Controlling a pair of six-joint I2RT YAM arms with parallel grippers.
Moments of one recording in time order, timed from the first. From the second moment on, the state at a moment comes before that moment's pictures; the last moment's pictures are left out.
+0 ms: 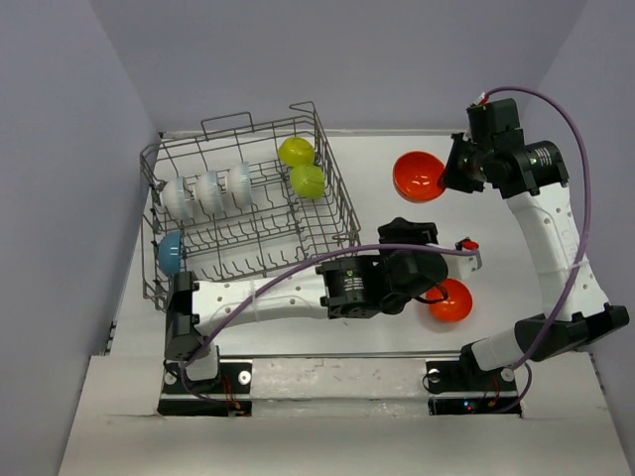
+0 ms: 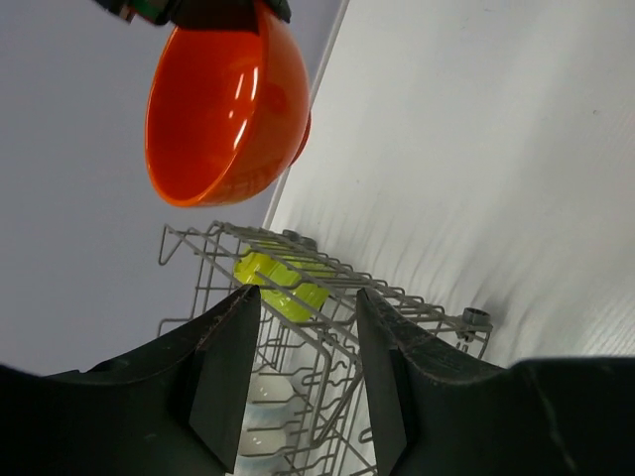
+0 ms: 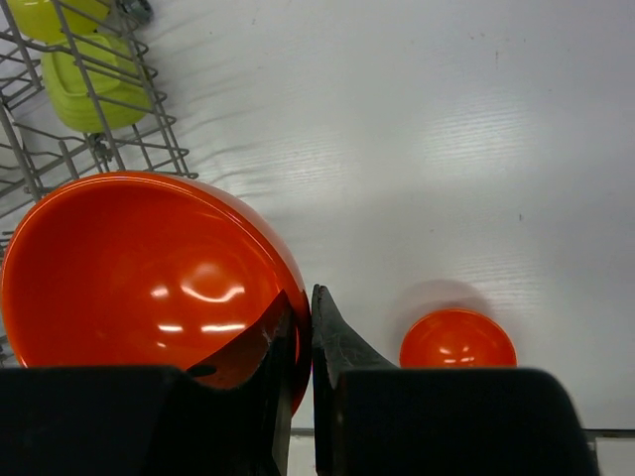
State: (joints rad) left arm -1.45 1.68 1.70 -0.48 -0.85 0.57; right arm 0.28 1.44 1.88 -1.22 0.12 0.47
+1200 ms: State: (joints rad) left arm -1.31 1.98 2.05 -0.66 -0.75 0.65; right arm 0.31 1.49 1.82 -1.22 0.03 0.41
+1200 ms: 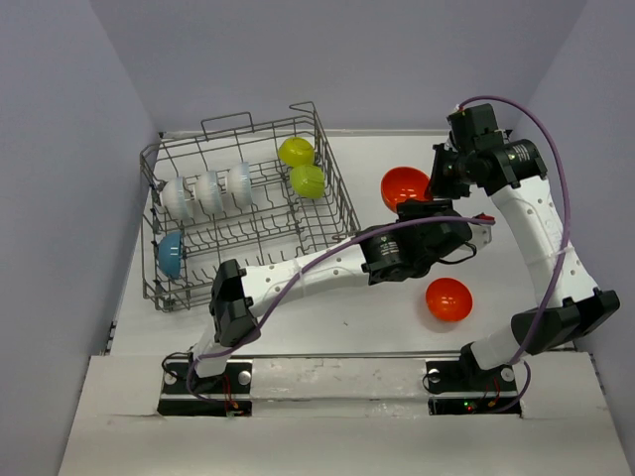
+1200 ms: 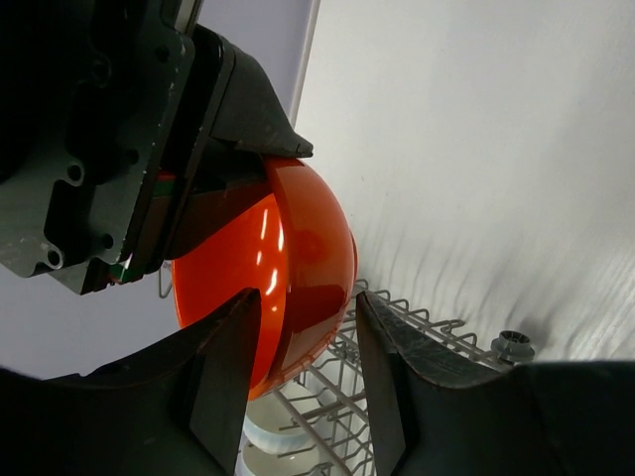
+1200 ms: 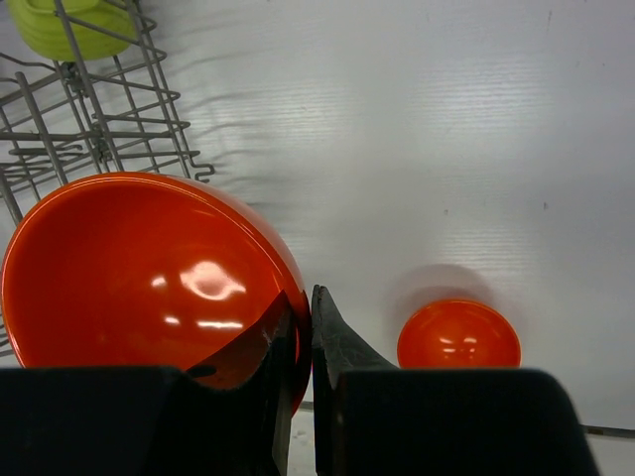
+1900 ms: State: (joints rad) left arm -1.29 2.03 2.13 -0.78 -0.67 0.62; right arm 0.32 1.45 1.78 -1.17 0.03 0.37
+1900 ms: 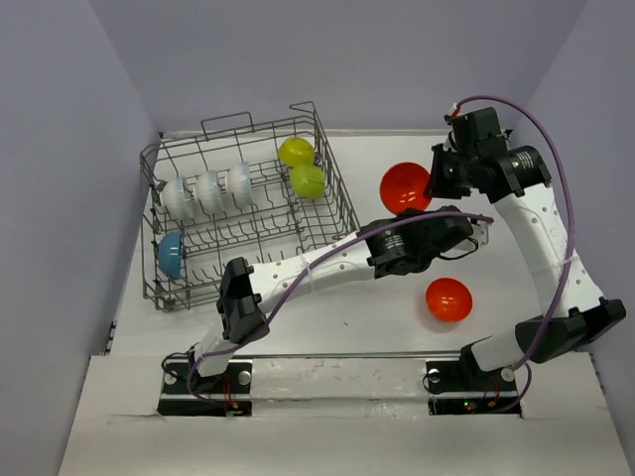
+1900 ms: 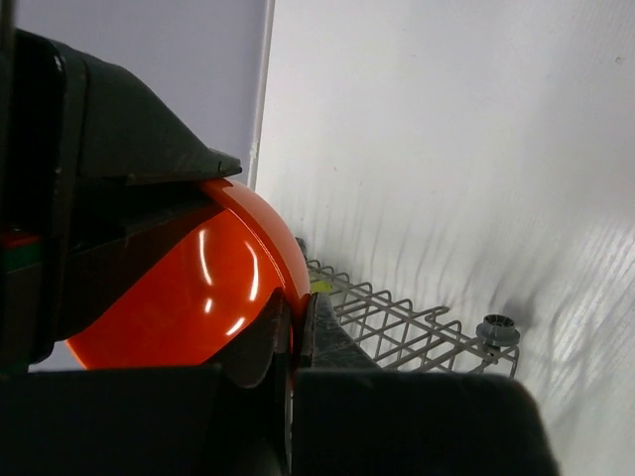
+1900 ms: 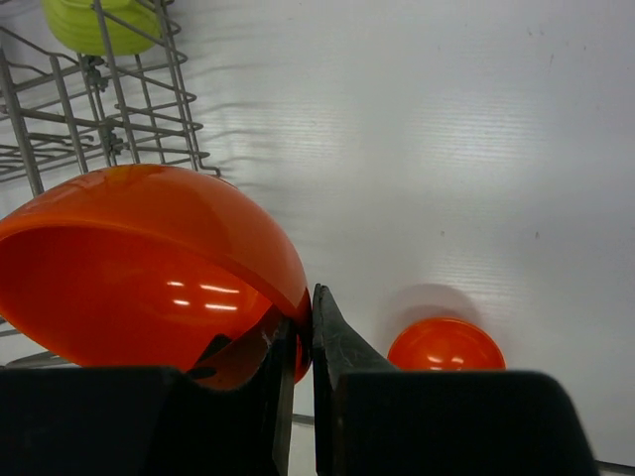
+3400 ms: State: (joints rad) left arm -0.96 1.69 1.96 -0.65 -0.28 0.28; right arm 0.32 1.05 1.53 -0.83 0.21 0.59
